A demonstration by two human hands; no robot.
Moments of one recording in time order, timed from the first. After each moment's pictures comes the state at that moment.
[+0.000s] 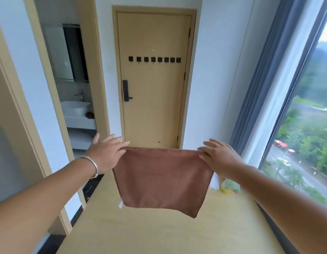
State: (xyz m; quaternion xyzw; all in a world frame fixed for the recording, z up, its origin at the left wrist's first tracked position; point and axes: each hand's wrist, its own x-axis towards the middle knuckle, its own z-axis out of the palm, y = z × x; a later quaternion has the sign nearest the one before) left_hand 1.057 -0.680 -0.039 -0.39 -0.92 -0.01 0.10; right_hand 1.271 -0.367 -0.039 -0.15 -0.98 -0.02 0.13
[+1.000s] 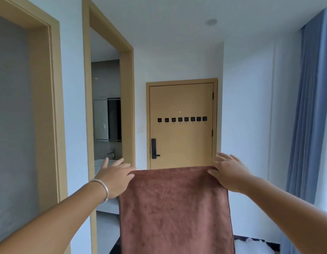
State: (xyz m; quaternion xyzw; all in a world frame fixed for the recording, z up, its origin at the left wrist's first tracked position) left_hand 0.910 -0.701 0.083 -0.32 -0.93 -0.01 0.19; right_hand 1.082 -0.368 0.103 -0.10 -0.97 -0.07 0.21
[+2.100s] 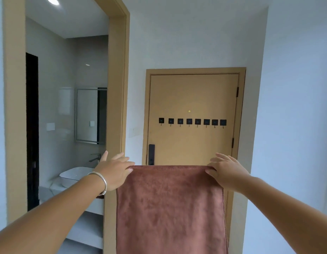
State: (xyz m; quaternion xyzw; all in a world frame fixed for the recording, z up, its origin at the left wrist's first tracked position) left_hand 0.391 -0.487 0.096 -0.30 -0.94 0.01 0.18; right_hand 0.546 -0.147 0.112 -0.10 -0.97 -0.09 0.19
